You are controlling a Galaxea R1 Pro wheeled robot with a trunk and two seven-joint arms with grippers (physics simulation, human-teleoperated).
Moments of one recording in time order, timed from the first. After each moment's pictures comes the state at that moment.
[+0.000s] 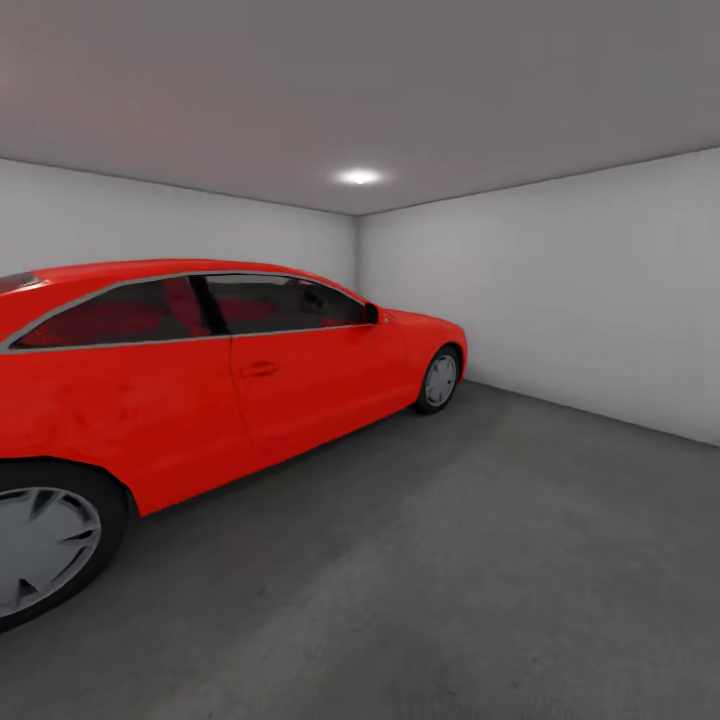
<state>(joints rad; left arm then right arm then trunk) 0.00 -0.02 0.00 -0.07 0.07 -0.09 0.00 0.00 -0.01 0.00 0.01 0.00 -0.13 0.00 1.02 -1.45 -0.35</state>
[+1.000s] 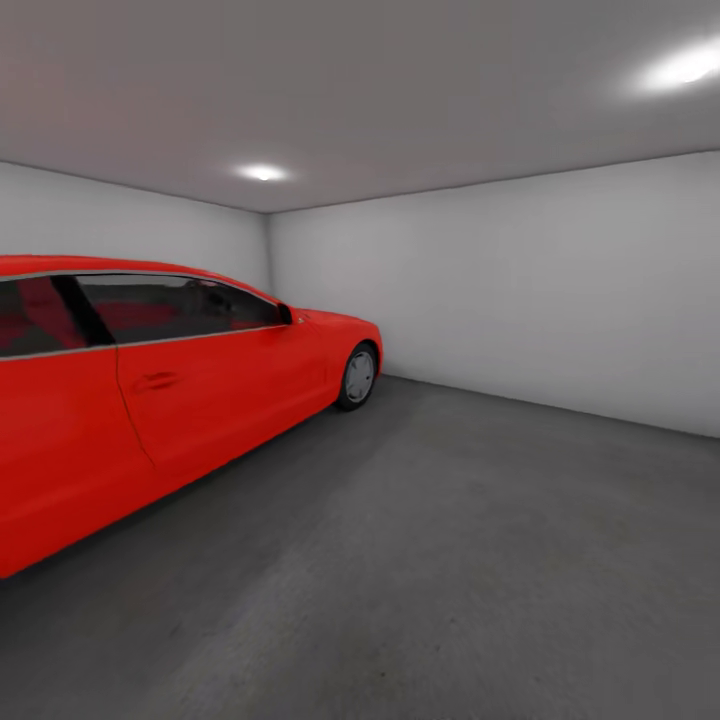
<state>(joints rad) 0.00 -0.02 0.00 -0.07 0.07 -0.09 0.00 0.00 -0.01 0.00 0.01 0.00 -0.13 0.00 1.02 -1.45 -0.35</state>
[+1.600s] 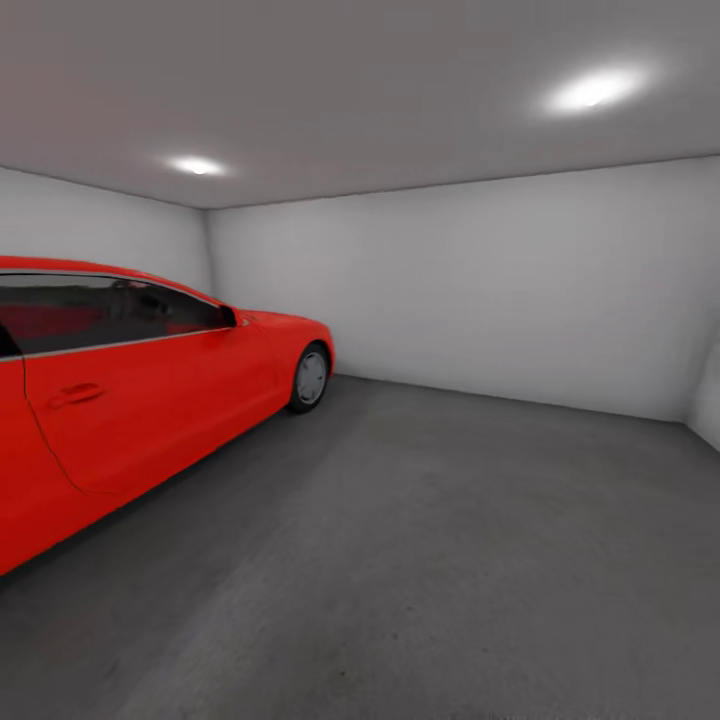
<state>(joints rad) 0.00 -0.02 0.00 -0.07 0.07 -0.09 0.00 0.00 -0.01 0.00 0.01 0.00 -0.13 0.00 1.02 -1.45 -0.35</state>
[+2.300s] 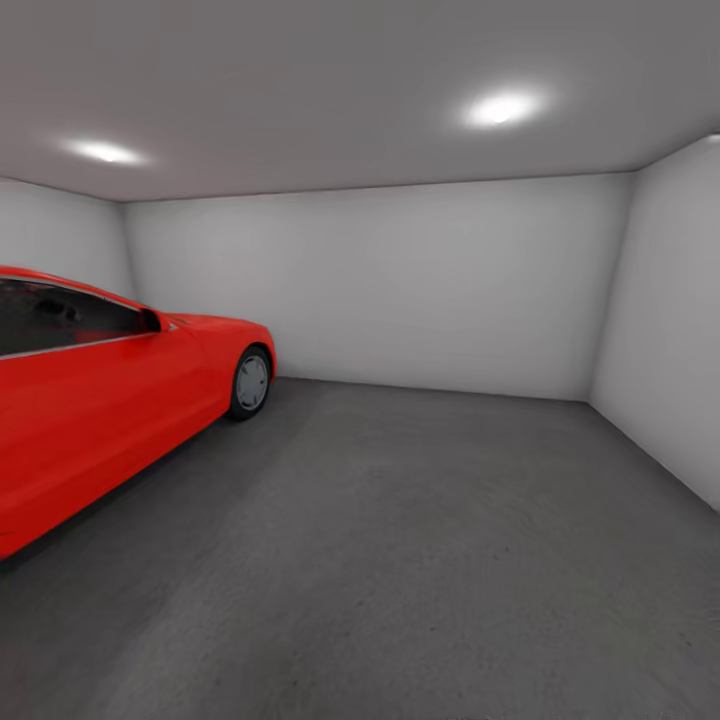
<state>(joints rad) 0.00 -0.02 0.00 -0.07 0.07 -0.09 0.00 0.00 -0.01 0.00 0.01 0.00 -0.13 0.00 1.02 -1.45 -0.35</state>
